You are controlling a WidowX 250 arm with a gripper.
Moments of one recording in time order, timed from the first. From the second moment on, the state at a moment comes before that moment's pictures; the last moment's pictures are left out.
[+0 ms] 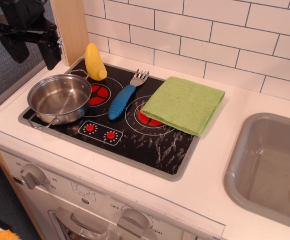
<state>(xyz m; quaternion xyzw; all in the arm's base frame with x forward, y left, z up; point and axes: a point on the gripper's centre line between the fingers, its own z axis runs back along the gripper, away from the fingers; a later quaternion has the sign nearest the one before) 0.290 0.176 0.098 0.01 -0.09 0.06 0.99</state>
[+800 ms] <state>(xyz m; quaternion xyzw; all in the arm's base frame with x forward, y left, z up) 0.311 0.096 0.071 -0.01 -0.07 0.03 1.00</state>
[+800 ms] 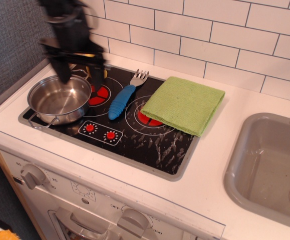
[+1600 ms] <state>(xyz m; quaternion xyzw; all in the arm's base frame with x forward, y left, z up) 0.337 0.090 0.010 0.03 -0.01 0.07 1.00</state>
